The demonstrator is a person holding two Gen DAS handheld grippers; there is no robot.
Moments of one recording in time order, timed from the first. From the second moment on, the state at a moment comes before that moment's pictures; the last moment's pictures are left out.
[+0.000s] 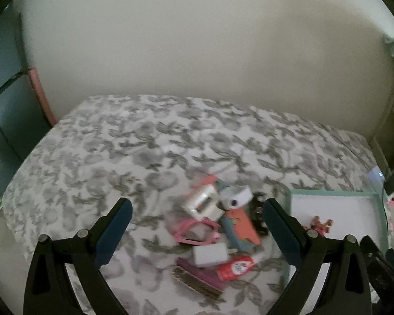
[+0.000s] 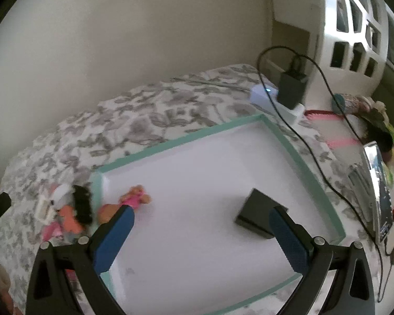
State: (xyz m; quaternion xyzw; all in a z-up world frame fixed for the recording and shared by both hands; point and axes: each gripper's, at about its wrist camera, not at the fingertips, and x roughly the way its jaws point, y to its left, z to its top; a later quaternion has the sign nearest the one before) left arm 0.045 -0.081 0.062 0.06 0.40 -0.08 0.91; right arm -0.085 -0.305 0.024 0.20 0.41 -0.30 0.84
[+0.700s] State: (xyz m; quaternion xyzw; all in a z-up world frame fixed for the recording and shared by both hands) left arm 0.064 -0.005 0.045 -0.01 0.47 -0.06 0.88; right arm -0.034 -0.222 0.024 0.18 0.43 -0.18 0.87
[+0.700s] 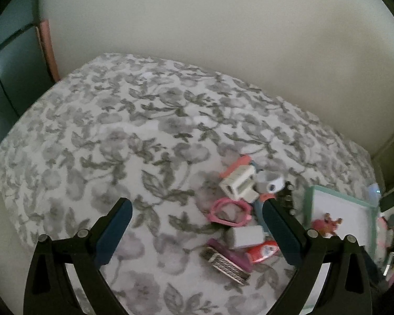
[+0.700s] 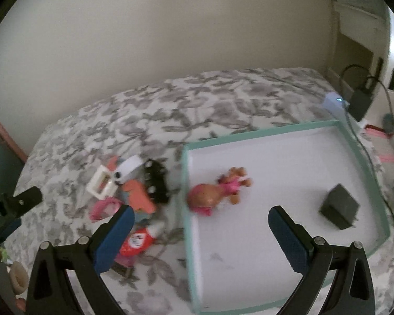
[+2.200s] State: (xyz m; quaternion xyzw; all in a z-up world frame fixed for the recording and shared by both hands) left arm 0.055 -0.051 -0.050 0.15 0.62 -0.17 0.75; right arm -0.028 -0.230 -0.016 0.19 0.53 -0.18 0.81
